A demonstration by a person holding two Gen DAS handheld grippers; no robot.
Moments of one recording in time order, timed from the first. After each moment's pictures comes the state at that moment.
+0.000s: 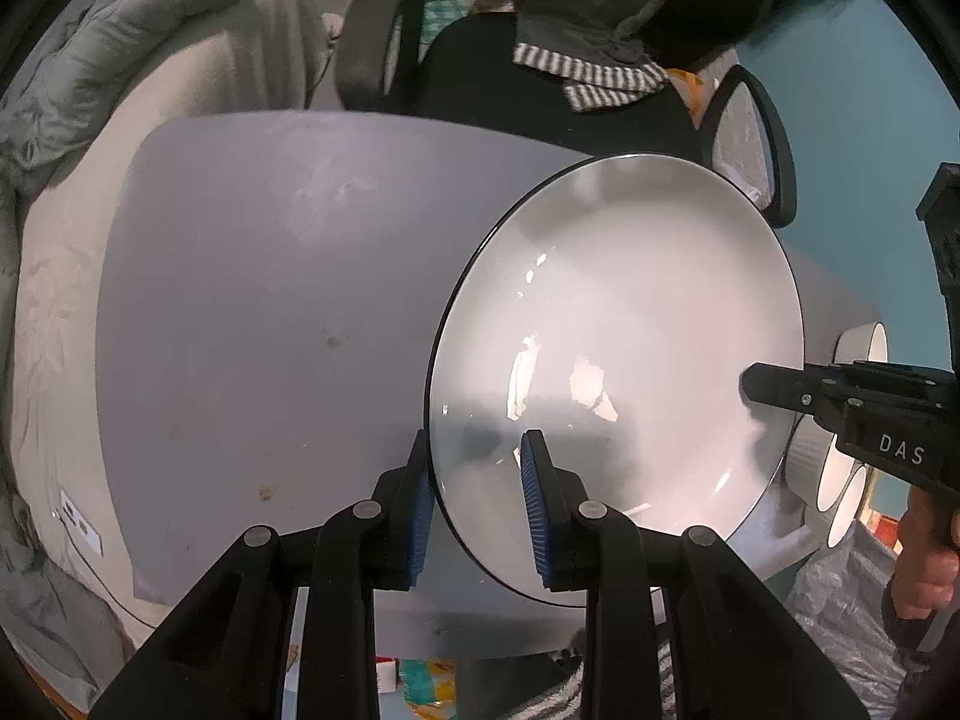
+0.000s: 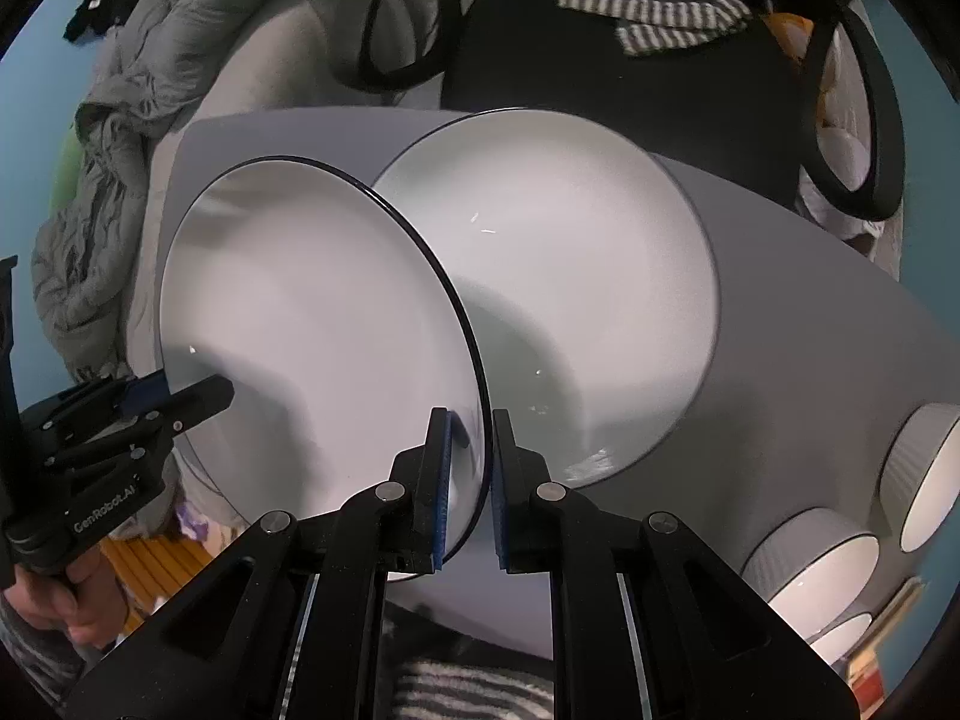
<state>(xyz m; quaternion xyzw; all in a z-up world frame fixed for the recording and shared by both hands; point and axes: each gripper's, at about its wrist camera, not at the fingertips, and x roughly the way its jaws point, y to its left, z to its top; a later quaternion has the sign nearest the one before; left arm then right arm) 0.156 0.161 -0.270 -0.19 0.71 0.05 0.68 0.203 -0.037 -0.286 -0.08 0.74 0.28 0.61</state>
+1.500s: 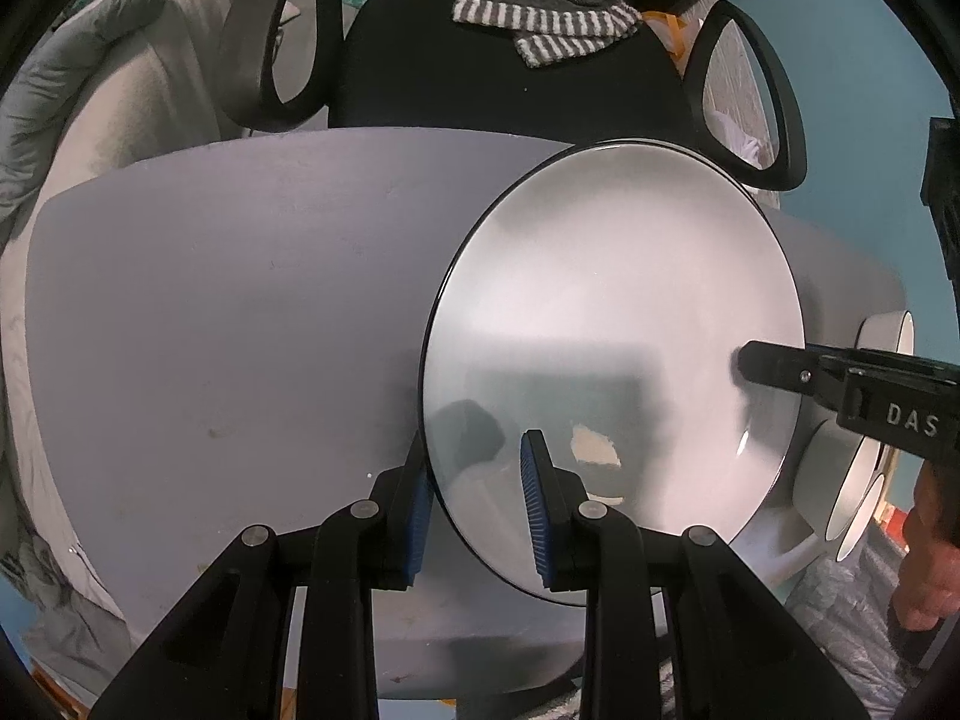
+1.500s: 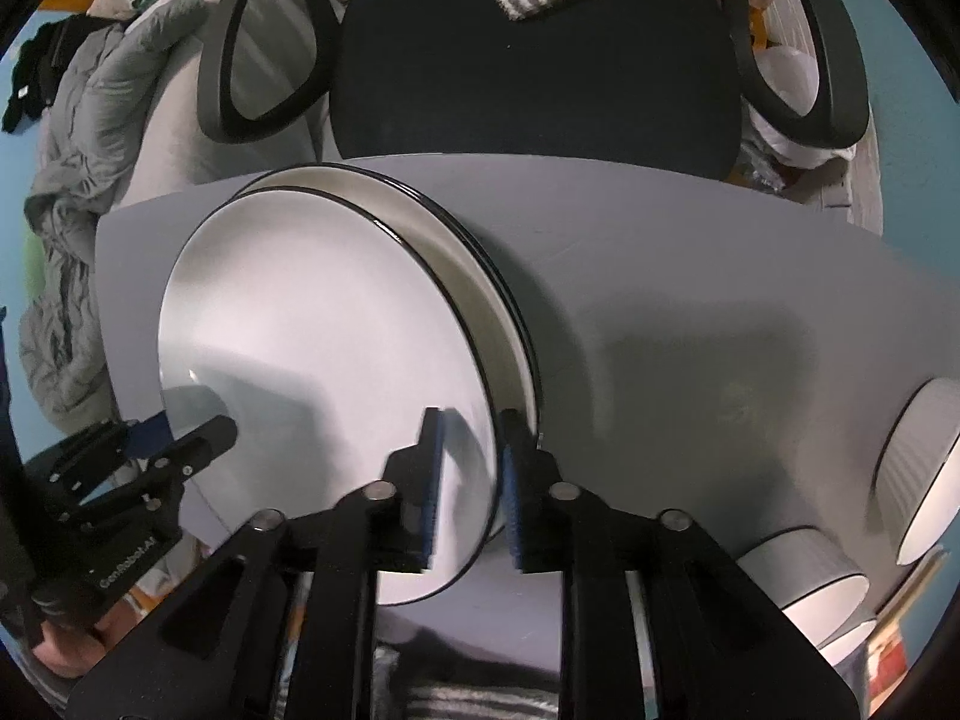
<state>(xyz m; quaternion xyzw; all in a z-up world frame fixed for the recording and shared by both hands) 0.205 0.114 -0.314 -0.15 0.74 0.02 0.65 0.256 -0.085 -0.327 -0.02 0.78 0.21 0.59</state>
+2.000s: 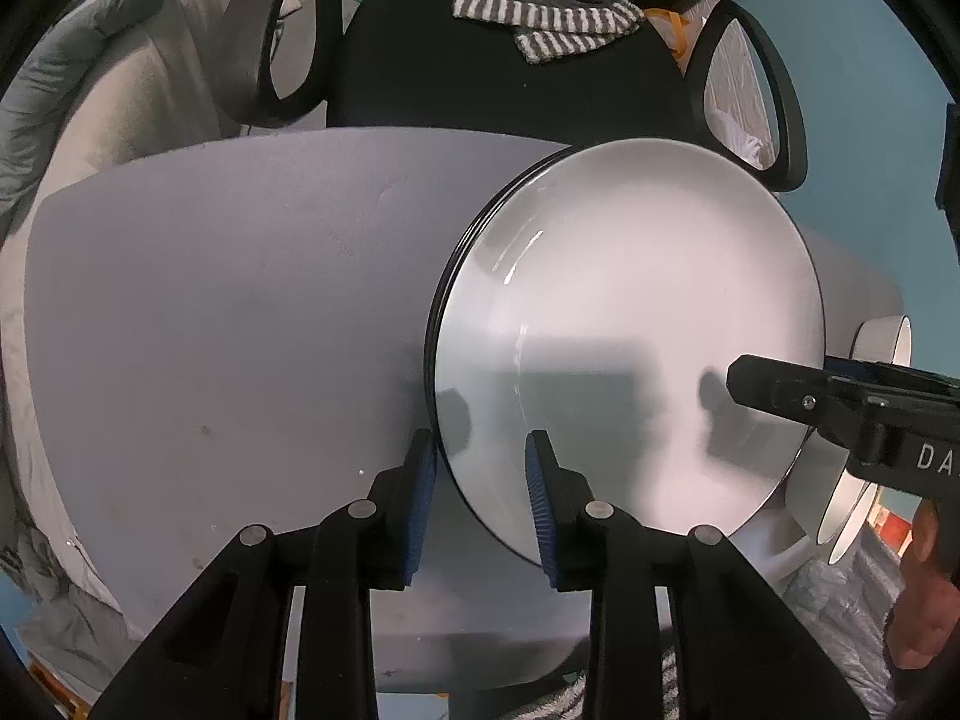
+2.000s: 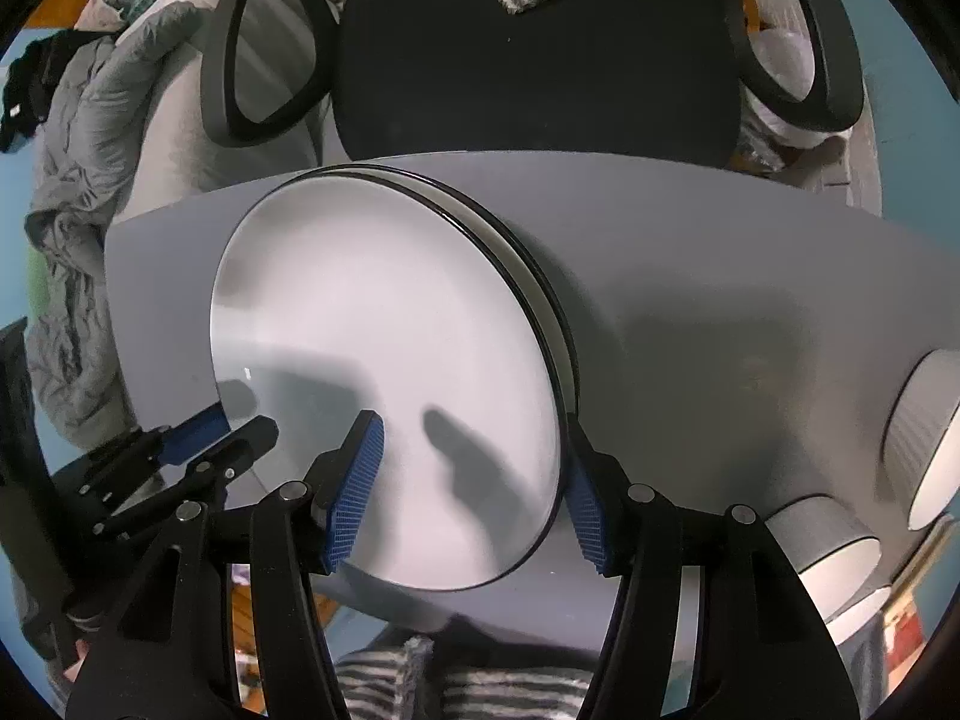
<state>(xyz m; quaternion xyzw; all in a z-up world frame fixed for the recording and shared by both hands) 0.208 0.110 -0.308 -0.15 0.74 0.03 0.65 0.257 -0.073 -0.317 -0.02 0.78 0.19 0.59</state>
